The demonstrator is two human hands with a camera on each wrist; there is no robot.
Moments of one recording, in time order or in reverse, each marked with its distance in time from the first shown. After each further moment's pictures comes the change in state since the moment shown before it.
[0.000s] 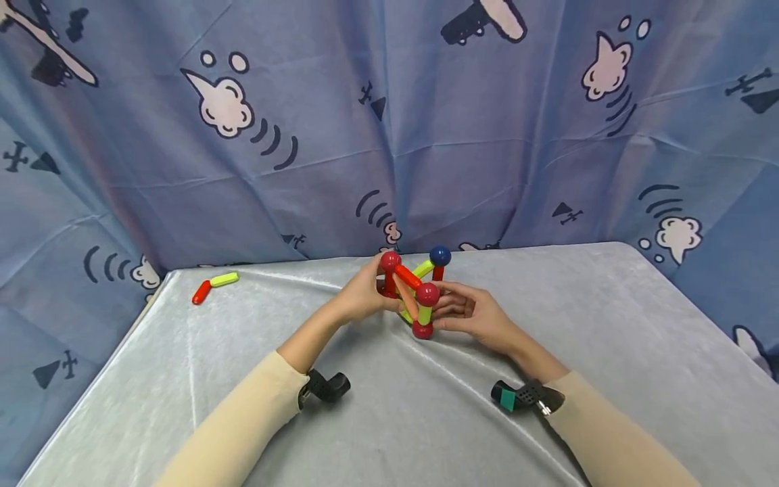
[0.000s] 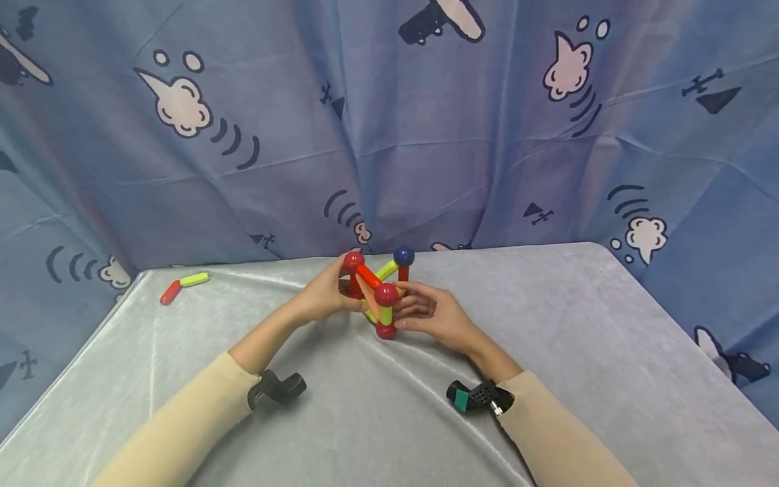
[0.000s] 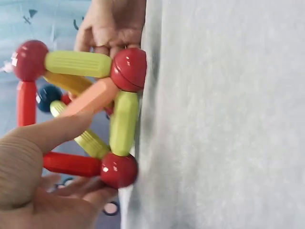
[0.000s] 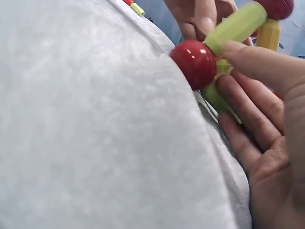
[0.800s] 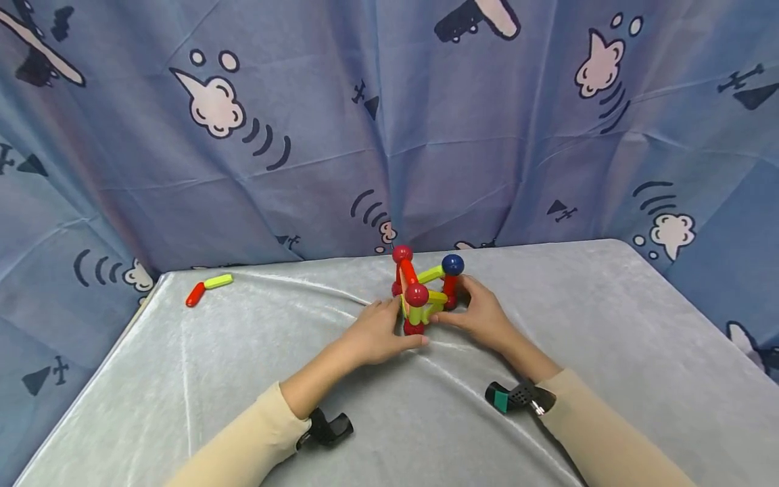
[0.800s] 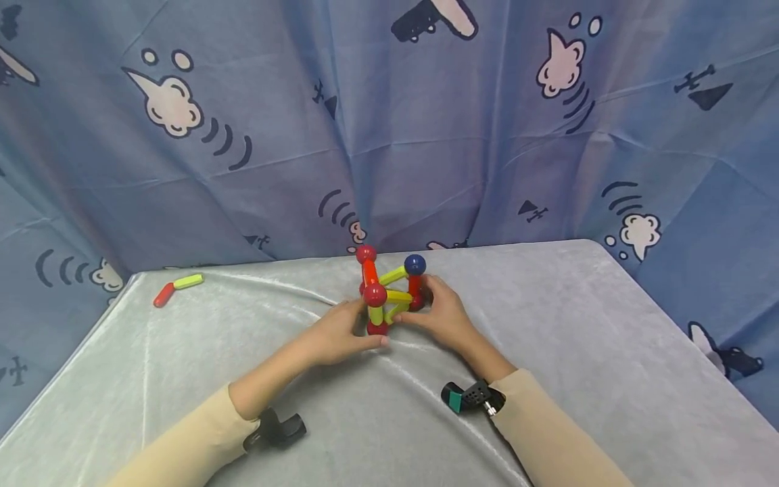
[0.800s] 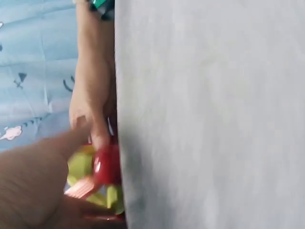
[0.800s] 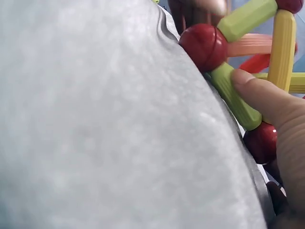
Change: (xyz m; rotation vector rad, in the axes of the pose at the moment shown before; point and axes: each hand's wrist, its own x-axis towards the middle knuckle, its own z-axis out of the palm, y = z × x) left_hand -0.038 0.010 0.042 0.463 -0.087 -0.069; right_hand 0.002 0.004 0.003 -0.445 0.251 0.113
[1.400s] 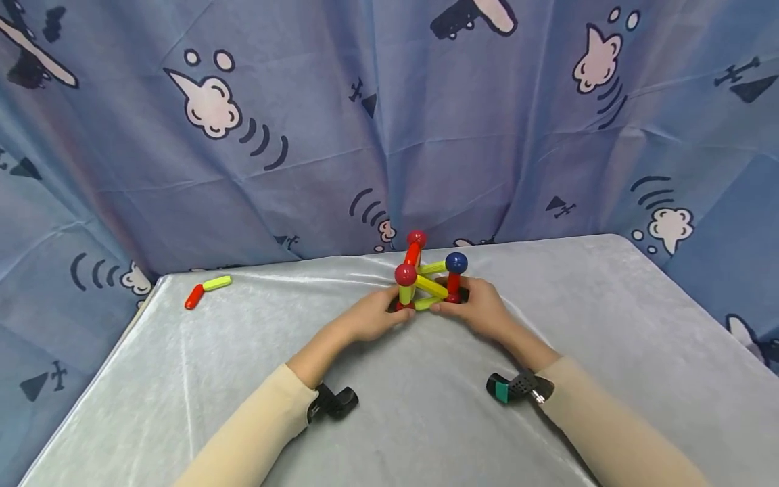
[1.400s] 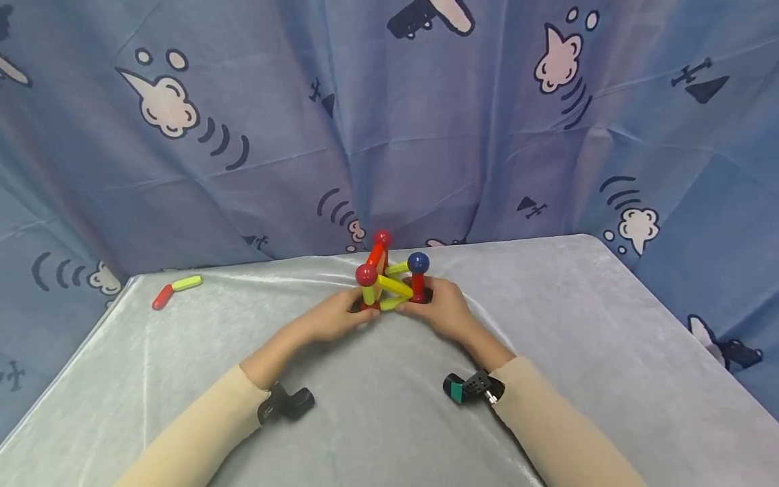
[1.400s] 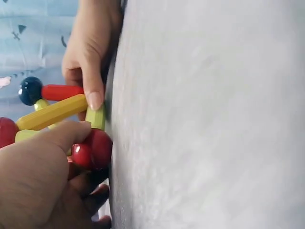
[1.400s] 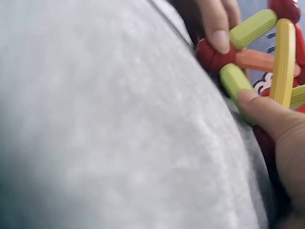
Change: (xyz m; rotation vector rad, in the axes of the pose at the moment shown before) left_hand 0.039 -0.030 0.000 -0.054 -0.018 0.144; right_hand 0.013 0.003 -0.004 -0.107 -0.063 0.052
